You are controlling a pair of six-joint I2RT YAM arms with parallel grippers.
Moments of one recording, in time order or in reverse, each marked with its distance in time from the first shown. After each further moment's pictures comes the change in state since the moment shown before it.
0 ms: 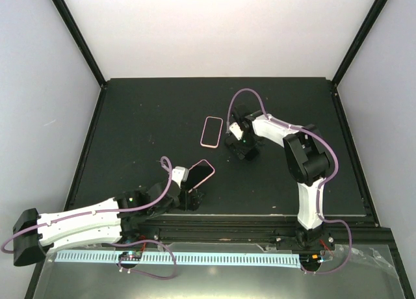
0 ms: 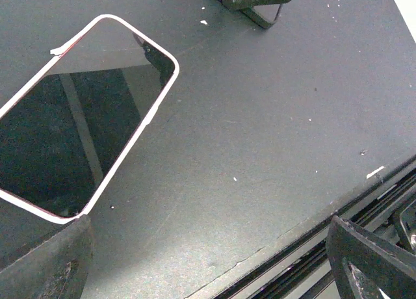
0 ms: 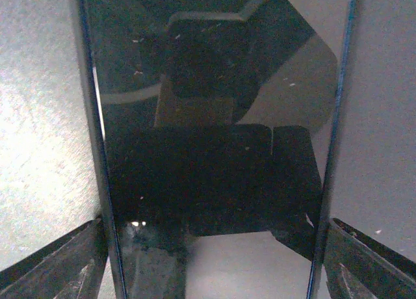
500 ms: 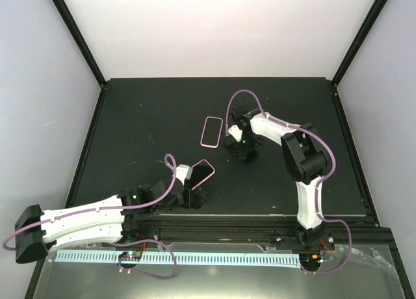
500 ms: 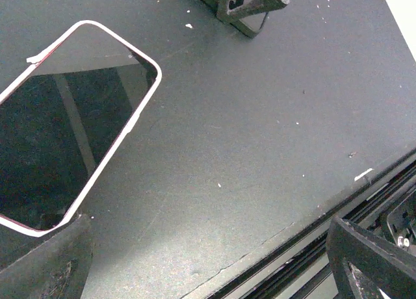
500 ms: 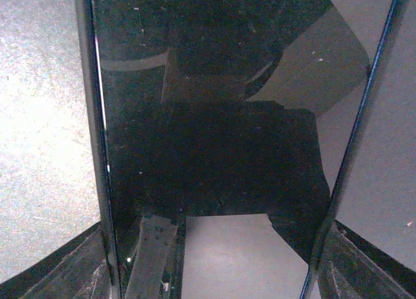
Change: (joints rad) left arm 0.000 0.062 0.042 0.027 0.021 0.004; right arm 0.003 0.052 0.078 -0.145 -0.026 -0.049
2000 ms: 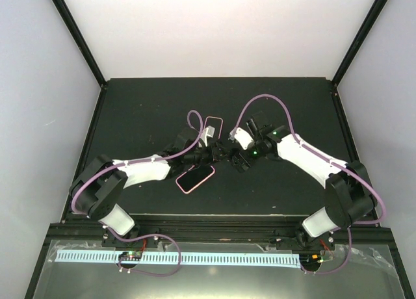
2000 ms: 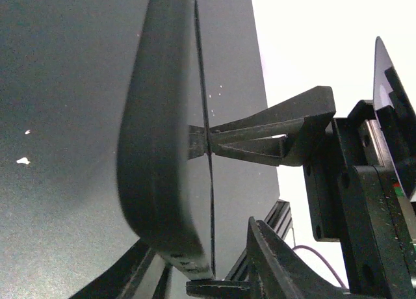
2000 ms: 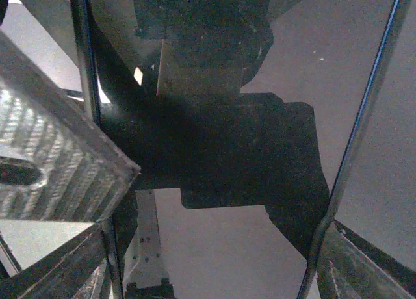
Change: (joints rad) left arm 0.432 0.752 0.303 0.687 0.676 -0.164; right arm 0.042 -0.561 -0.419 0.235 -0.332 0.045
